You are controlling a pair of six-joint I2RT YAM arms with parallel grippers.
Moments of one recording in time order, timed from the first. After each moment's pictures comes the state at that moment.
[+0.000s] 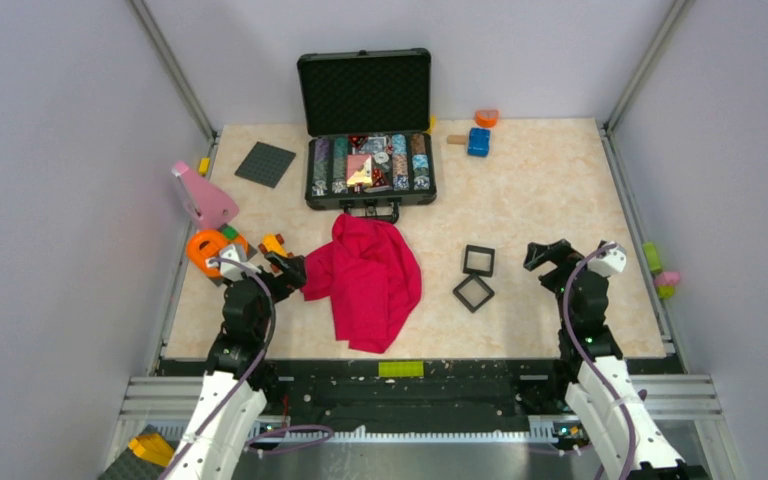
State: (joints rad) left arm -0.14 0.36 0.17 -0.06 -0.14 -0.63; right arm 0.07 0.51 0.12 0.16 0.20 0.66
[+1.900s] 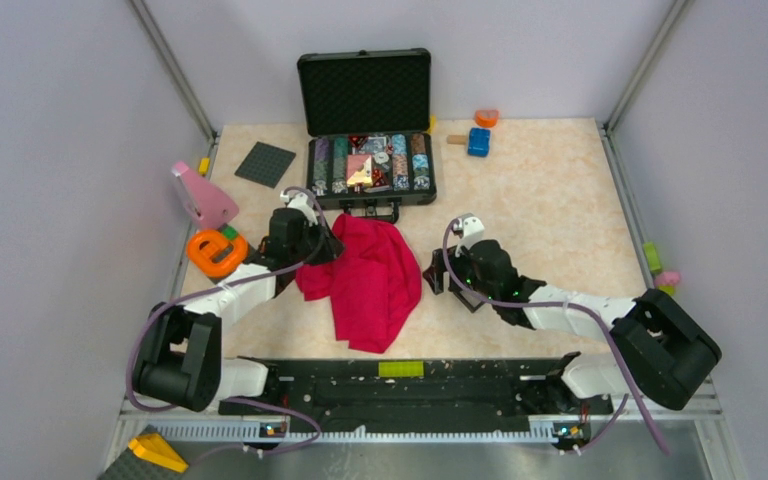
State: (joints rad) left arm -0.27 1.31 0.61 0.08 0.20 -0.52; right arm 0.73 1.30 0.47 0.36 0.05 0.34
